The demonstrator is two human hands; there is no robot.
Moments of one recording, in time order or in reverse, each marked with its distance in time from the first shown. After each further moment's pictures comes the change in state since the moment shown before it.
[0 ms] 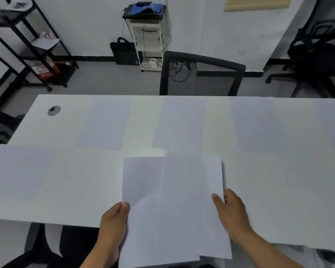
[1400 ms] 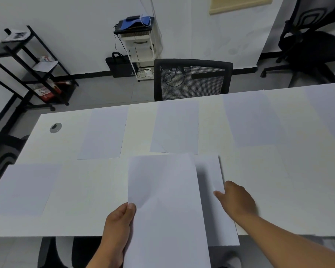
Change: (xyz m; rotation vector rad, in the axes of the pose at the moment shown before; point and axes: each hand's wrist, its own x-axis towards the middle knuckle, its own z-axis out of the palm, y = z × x) left_hand -0.028 0.031 0.016 0.066 -0.017 0.067; right_hand 0.029 0.000 -0.015 -0.593 -0.020 -0.044
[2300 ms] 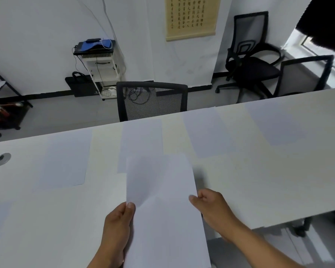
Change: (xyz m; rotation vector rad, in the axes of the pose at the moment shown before) left_hand -0.009 0.045 0.080 0.062 -0.183 0.133; right_hand -0.067 0.008 -0.079 0.844 -0.087 -0.070
